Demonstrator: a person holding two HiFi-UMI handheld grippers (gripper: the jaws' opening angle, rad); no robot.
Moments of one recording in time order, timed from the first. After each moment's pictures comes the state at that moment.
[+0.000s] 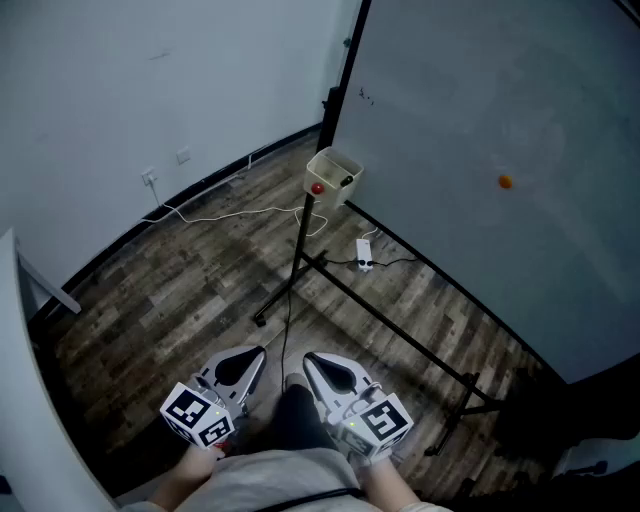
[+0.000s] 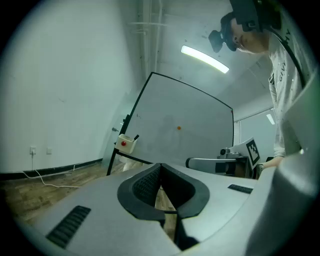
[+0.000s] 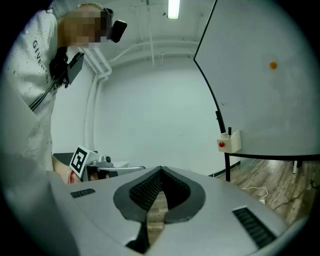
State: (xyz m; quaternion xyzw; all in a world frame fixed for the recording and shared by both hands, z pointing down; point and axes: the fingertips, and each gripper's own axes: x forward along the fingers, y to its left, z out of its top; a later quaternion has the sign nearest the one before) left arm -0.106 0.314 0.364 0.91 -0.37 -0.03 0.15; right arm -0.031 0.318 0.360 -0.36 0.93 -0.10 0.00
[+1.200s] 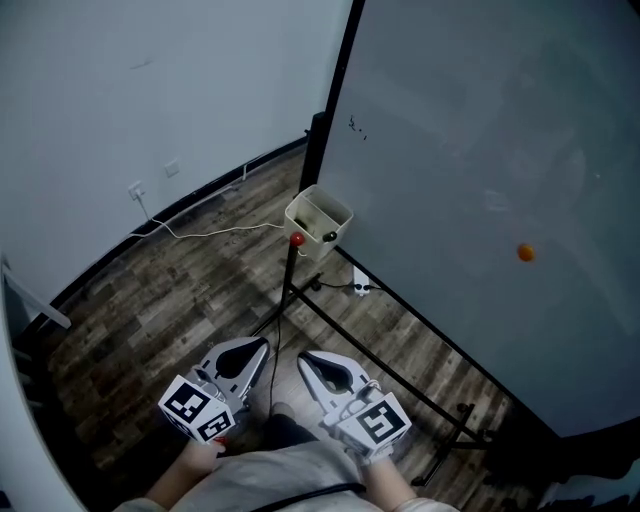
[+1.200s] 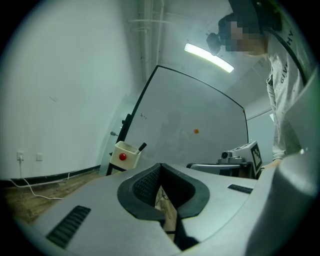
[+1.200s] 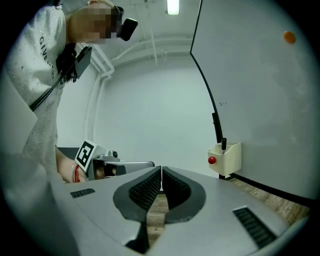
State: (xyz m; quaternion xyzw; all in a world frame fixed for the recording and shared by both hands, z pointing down) left arm -0.041 0.131 0.343 0.92 -0.37 -0.06 0.13; right arm 0.011 0.148 0.339 -0.32 0.95 -0.06 -0.01
